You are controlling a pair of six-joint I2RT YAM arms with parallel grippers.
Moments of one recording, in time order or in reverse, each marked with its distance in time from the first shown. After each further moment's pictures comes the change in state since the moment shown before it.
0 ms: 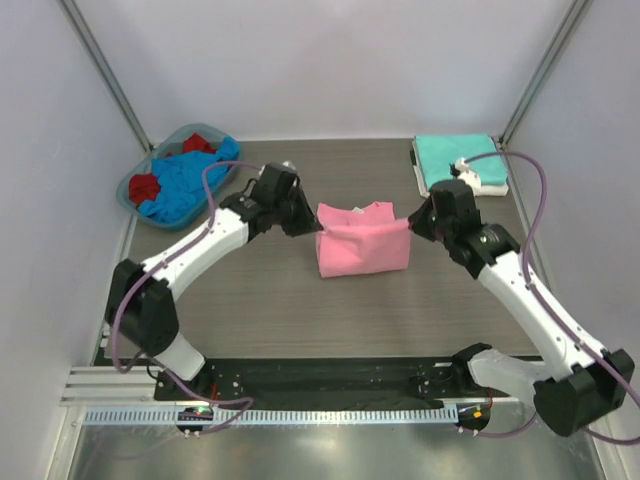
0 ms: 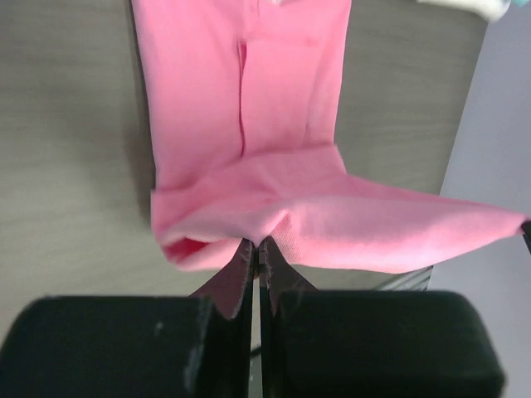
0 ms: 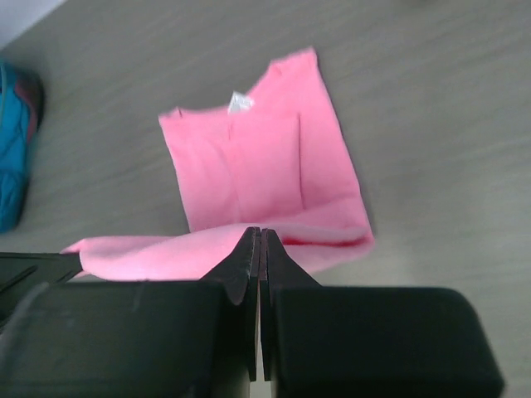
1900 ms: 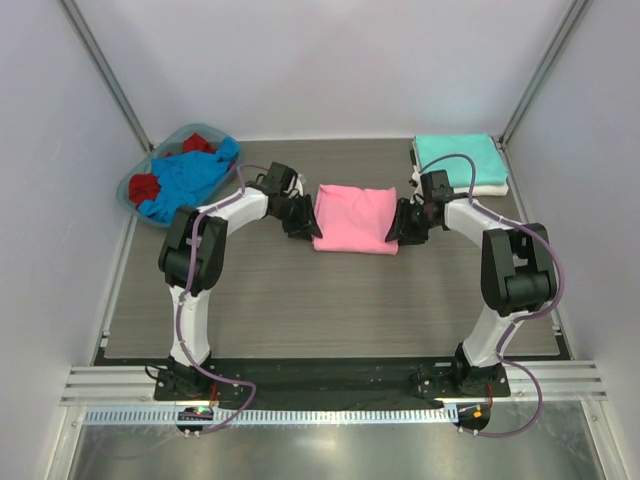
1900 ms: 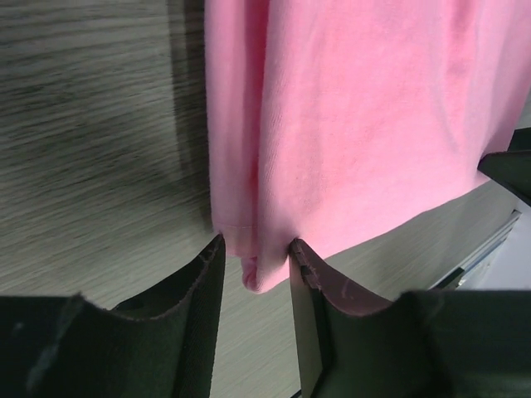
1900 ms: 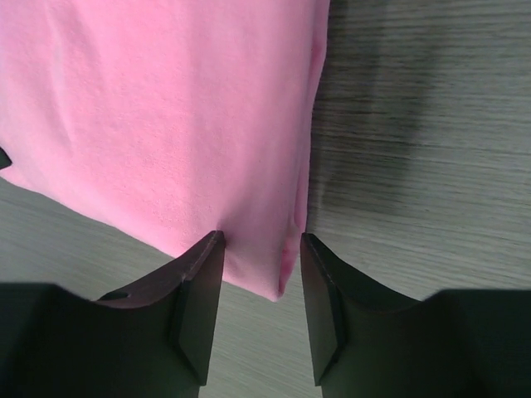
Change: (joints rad) left arm 0.191 0.525 0.211 0.031 0.330 0.330; right arm -0.266 0.711 0.119 0.145 -0.587 -0.397
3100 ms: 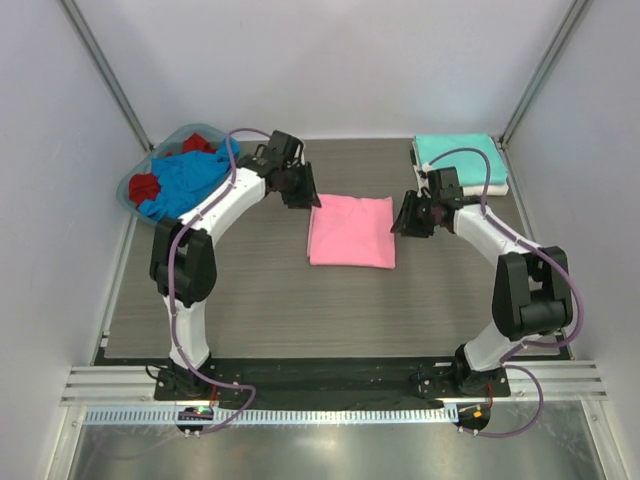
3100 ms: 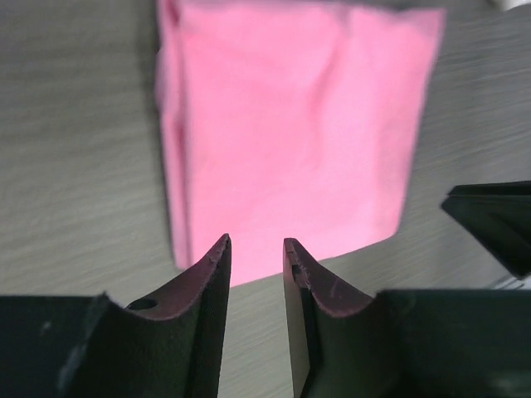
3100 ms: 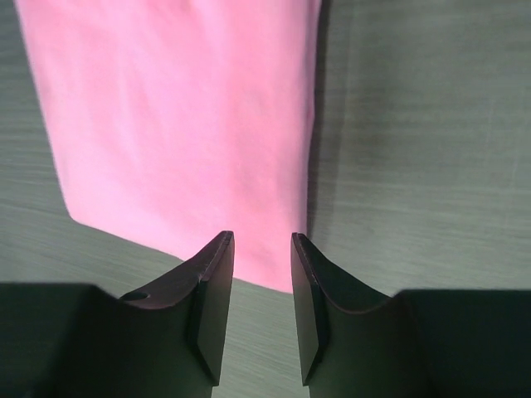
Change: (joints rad) left arm -0.049 -0.123 0.191 -0.220 -0.251 -0.007; right arm 0.013 -0.184 -0.106 0.045 0.053 0.056
